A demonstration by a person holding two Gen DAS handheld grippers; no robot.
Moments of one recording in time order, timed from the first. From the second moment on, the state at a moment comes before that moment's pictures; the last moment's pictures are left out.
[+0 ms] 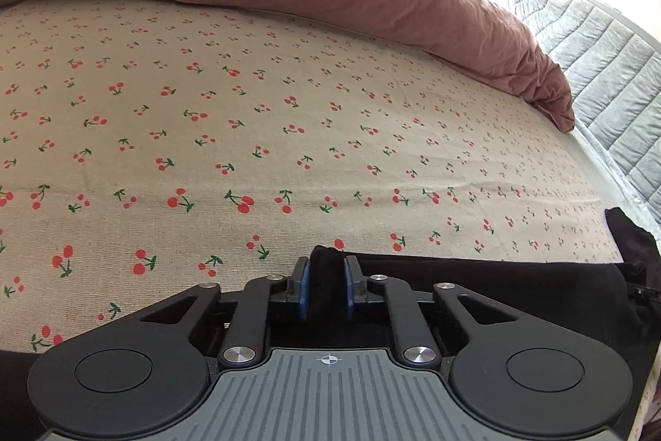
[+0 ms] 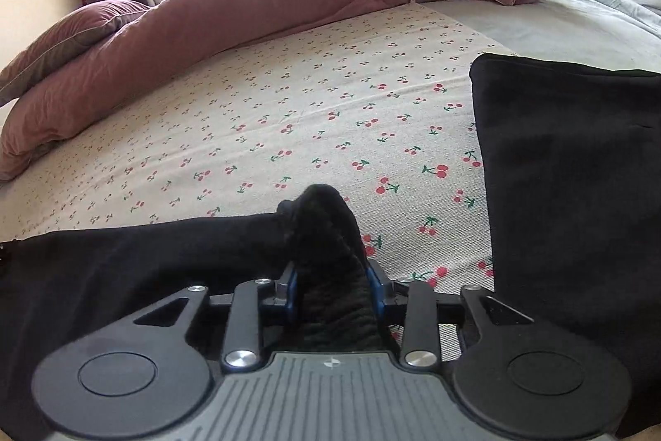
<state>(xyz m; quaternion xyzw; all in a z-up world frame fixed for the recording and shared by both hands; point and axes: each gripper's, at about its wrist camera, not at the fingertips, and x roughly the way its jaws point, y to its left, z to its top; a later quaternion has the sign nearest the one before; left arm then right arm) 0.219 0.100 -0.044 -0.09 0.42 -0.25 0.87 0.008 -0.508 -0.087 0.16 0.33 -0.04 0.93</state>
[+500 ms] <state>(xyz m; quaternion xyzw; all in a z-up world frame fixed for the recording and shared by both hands) 0.234 0.093 -0.054 -0.10 0.38 -0.17 0.91 0.053 -0.539 -0.088 0.17 0.31 -0.08 0.93</state>
